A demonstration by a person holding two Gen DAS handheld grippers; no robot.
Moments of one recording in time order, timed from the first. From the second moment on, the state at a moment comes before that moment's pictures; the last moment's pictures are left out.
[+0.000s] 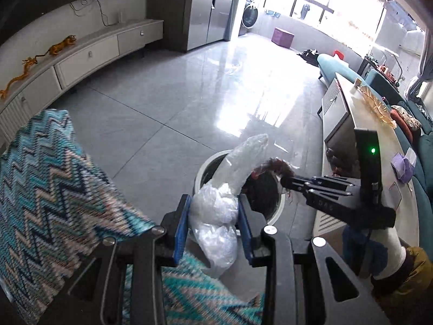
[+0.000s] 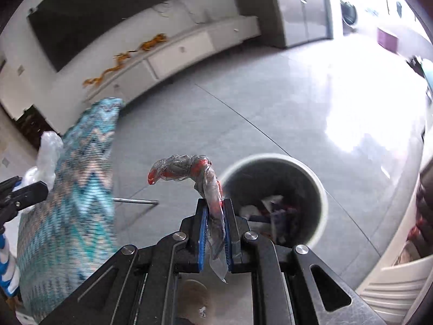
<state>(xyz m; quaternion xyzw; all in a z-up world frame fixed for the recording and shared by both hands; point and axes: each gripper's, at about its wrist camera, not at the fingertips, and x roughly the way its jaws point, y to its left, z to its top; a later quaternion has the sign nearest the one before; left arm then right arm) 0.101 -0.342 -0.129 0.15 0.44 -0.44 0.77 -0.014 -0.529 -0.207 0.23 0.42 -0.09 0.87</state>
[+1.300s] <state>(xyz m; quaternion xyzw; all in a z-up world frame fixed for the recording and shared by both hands) 0.099 -0.224 -0.053 0.07 0.35 -0.34 0.87 -0.023 -0.493 -0.097 0.18 0.29 -0.15 0.93</state>
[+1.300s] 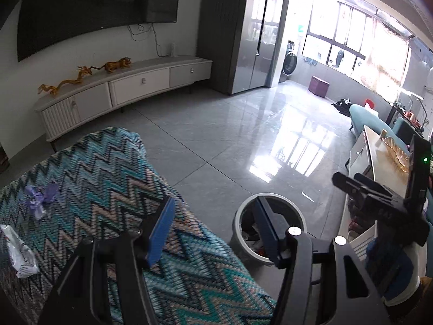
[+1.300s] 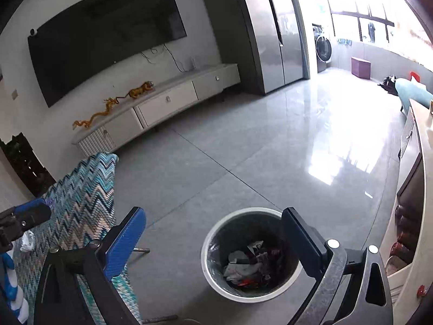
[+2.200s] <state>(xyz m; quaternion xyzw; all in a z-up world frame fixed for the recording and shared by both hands) 0.083 0.072 -0.025 -0.02 0.26 -0.07 0.96 0.010 -0.291 -0.013 0.09 0.23 0.00 0.97</state>
